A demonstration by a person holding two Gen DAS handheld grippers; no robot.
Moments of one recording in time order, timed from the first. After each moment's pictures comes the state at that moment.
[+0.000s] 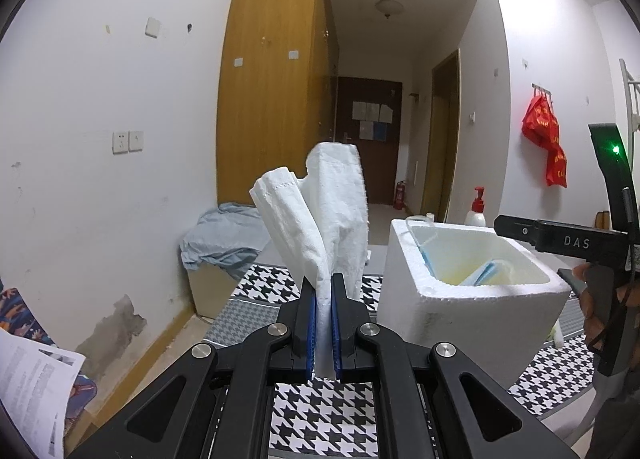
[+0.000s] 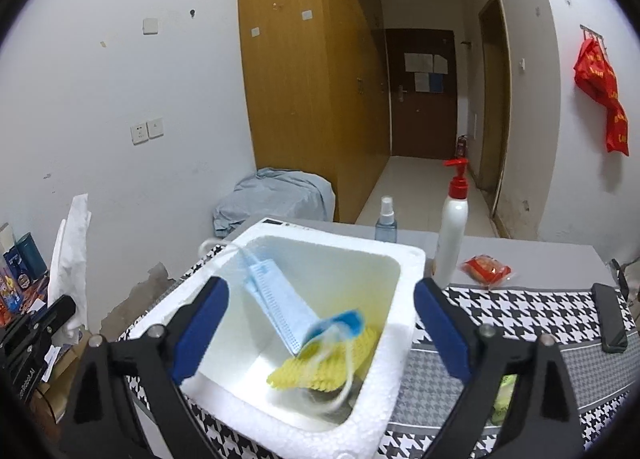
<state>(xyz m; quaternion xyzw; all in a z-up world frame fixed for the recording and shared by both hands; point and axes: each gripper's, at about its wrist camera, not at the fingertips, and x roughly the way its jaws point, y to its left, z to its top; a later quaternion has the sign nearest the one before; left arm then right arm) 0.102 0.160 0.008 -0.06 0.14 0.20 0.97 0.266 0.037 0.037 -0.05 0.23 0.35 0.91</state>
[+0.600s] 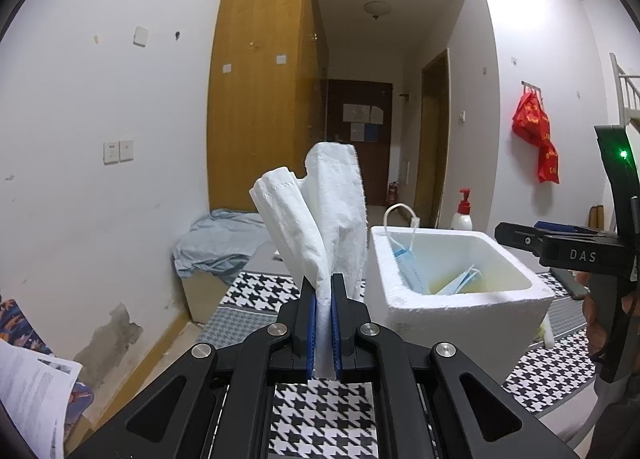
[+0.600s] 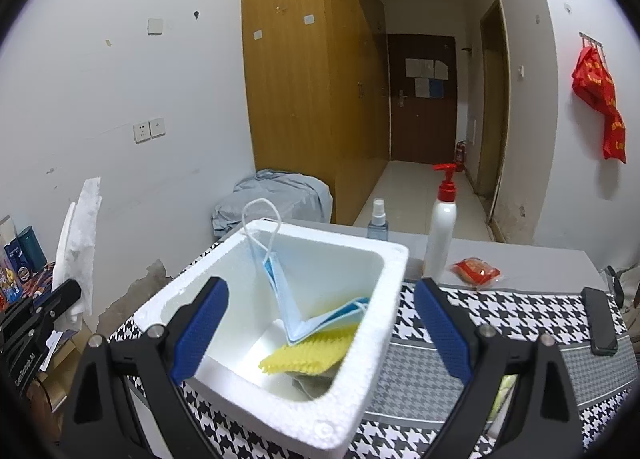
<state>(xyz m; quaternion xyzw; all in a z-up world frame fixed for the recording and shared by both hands) 0.108 0.146 0.017 -0.04 0.14 0.18 0.97 0.255 0.018 0.042 -0.05 0.22 0.35 0.91</state>
